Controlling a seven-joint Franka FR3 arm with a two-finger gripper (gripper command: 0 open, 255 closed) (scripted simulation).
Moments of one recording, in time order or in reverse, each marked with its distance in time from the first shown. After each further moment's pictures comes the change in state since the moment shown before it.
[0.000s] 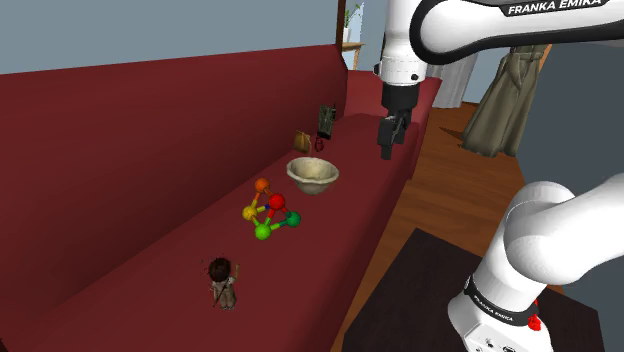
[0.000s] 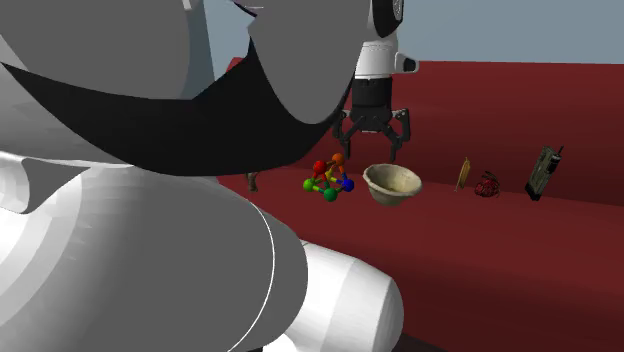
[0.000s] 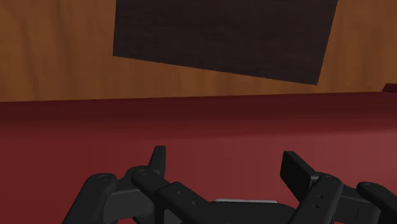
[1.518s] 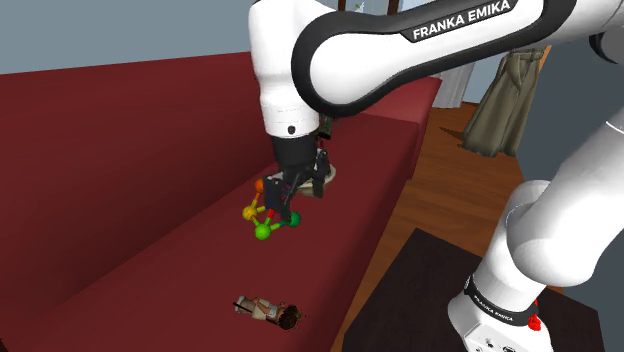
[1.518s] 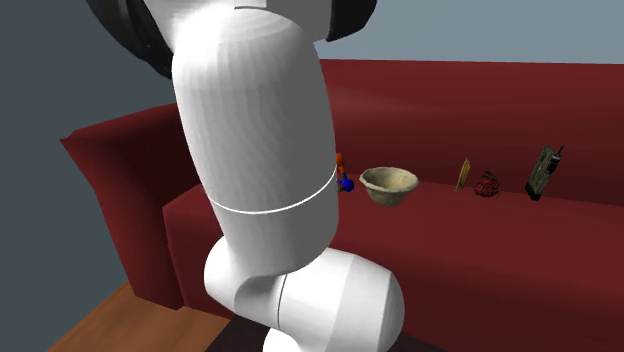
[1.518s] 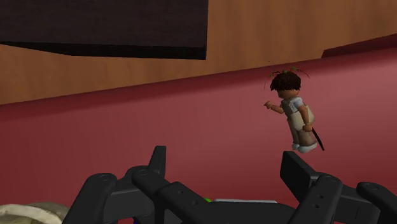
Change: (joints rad) arm 0.094 0.489 0.431 0.305 0.147 0.145 0.598
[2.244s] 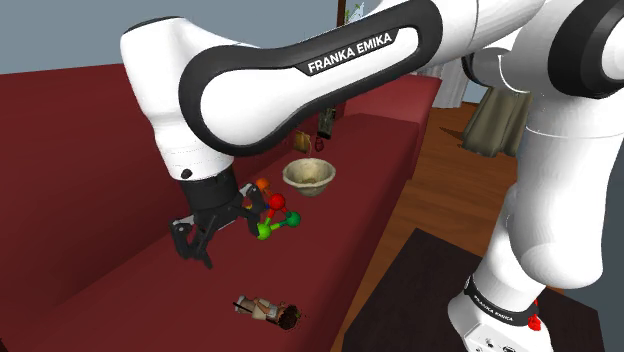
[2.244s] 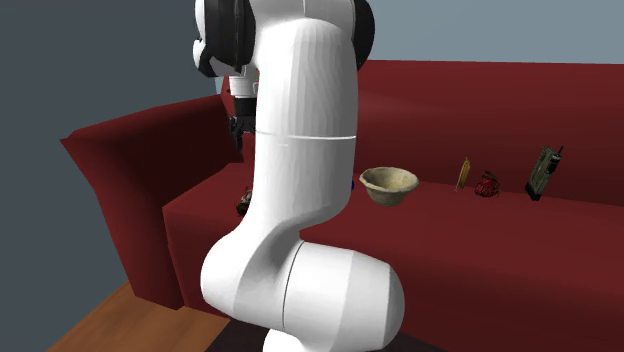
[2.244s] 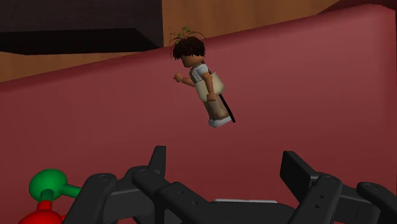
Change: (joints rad) arm 0.104 0.466 0.131 0.392 -0.192 0.000 0.360
